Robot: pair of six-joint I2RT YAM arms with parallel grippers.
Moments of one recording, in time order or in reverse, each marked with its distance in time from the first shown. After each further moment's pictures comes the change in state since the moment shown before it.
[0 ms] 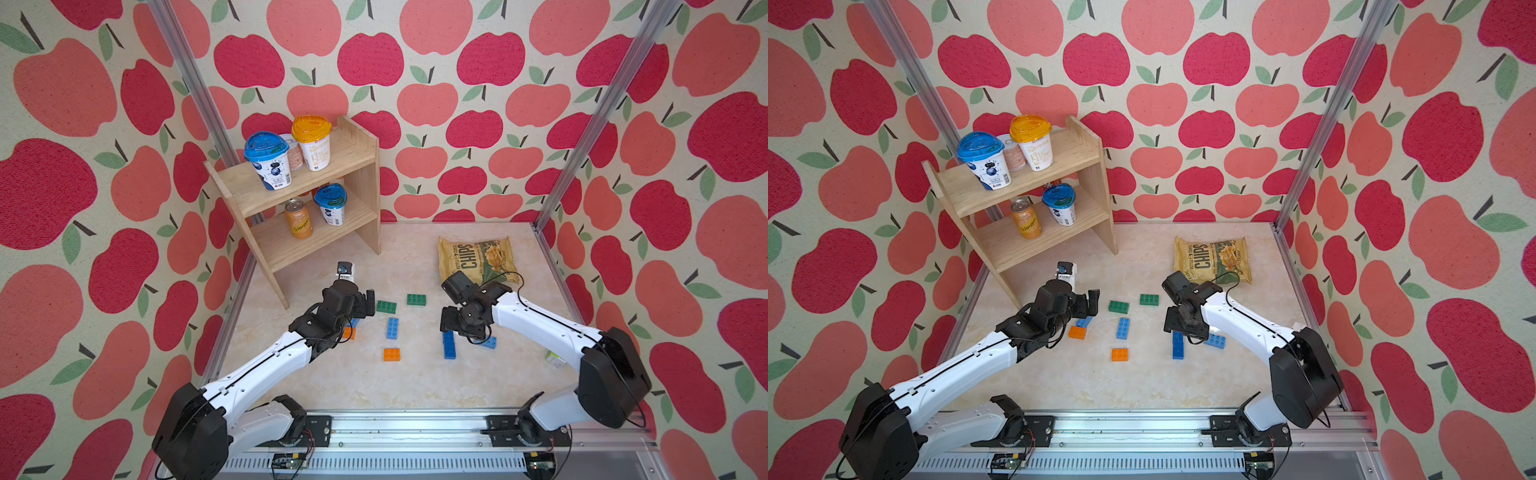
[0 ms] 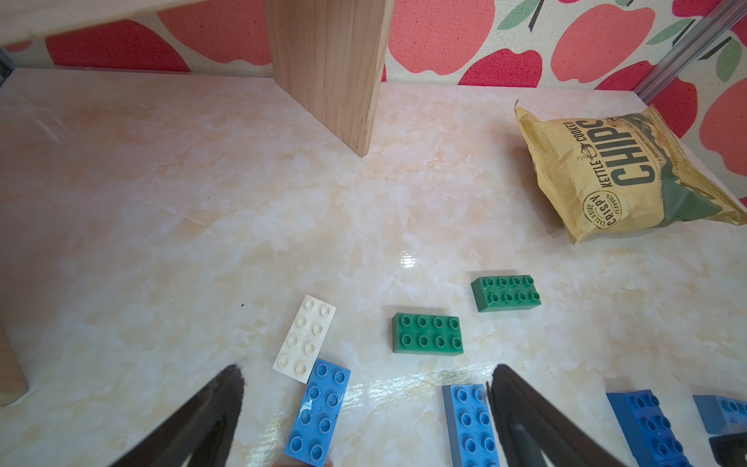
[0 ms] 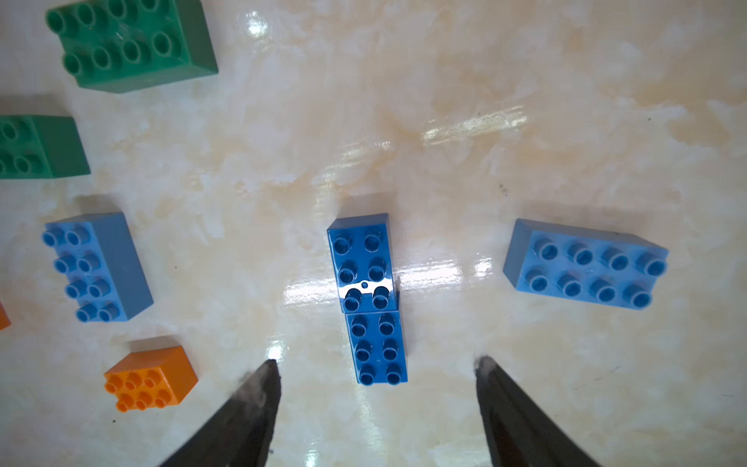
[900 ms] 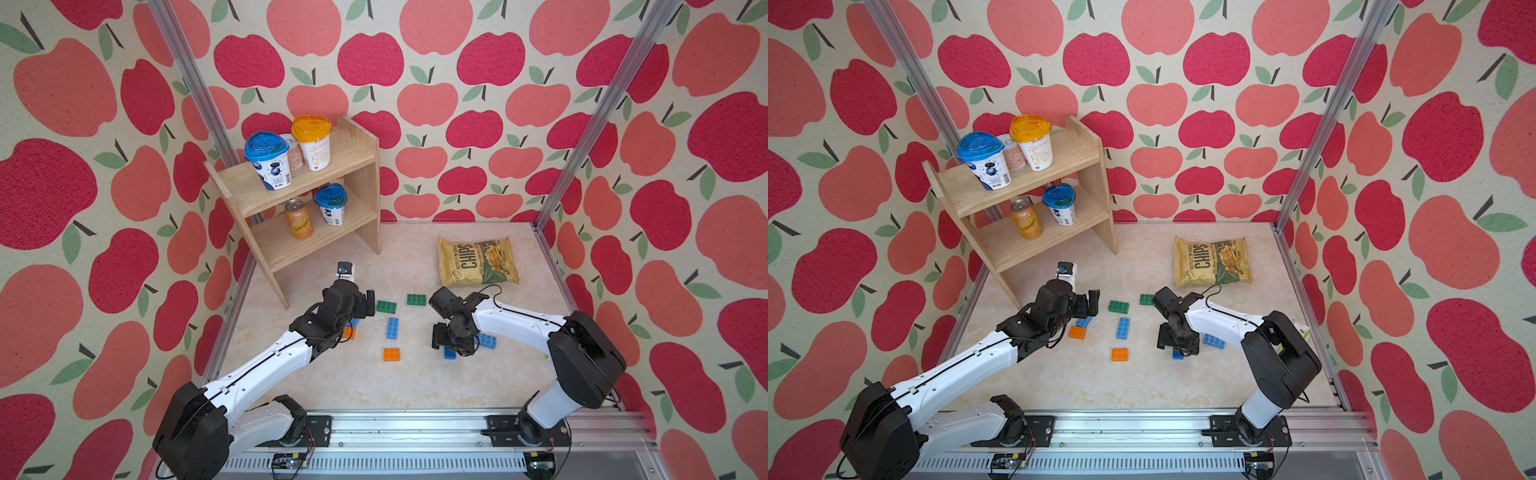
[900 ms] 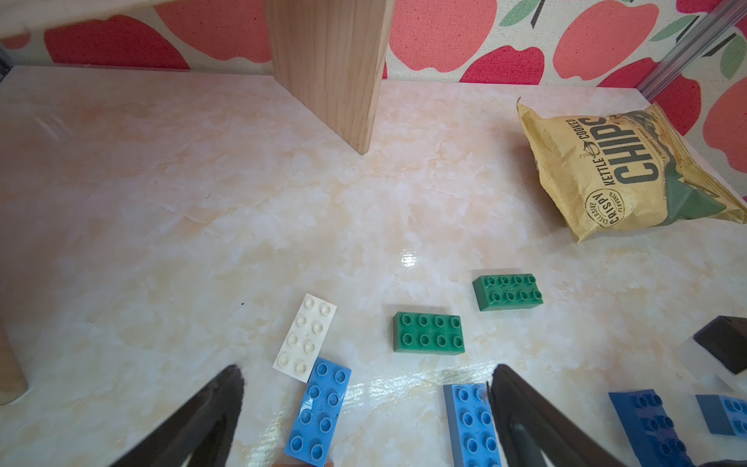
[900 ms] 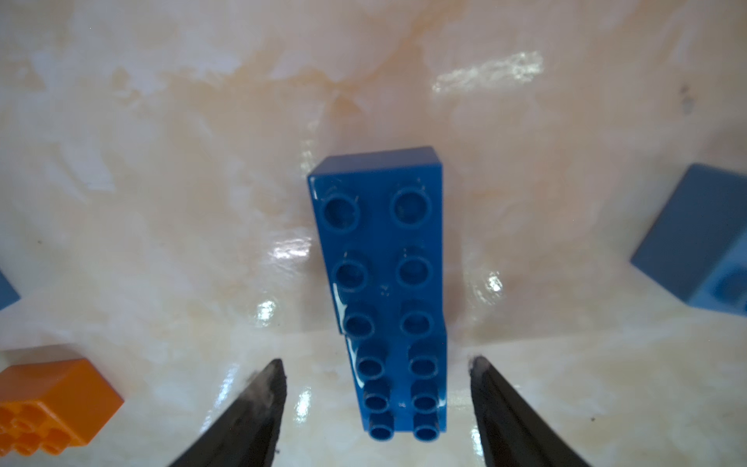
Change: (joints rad) left arm 0.000 0.006 0.000 0.000 0.001 0.000; right arm 0.089 0.166 -0.077 0.101 -0.087 0.037
